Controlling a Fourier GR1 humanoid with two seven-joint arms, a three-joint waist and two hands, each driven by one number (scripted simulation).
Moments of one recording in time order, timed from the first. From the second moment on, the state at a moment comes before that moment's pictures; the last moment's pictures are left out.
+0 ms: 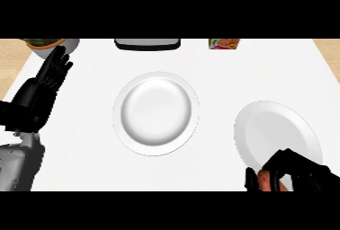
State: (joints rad) left arm -0.29 0.33 0.05 -1.59 0.09 -0.02 0.11; right arm 0.16 -0.40 0.50 -2.29 1.03 -0.09 0.76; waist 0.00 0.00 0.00
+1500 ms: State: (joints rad) left arm -0.32 0.28 0.04 -1.61 0.06 -0.05 0.15; right arm -0.90 0.00 0.62 -1.05 0.71 -0.37 0.87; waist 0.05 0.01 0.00
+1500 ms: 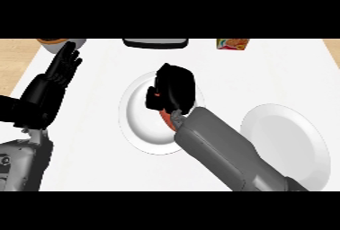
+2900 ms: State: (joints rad) left arm -0.30 0.28 0.07 -1.60 0.06 -0.08 0.12; right arm -0.91 0.00 0.54 -0.86 0.04 -0.94 0.31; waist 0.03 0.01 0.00
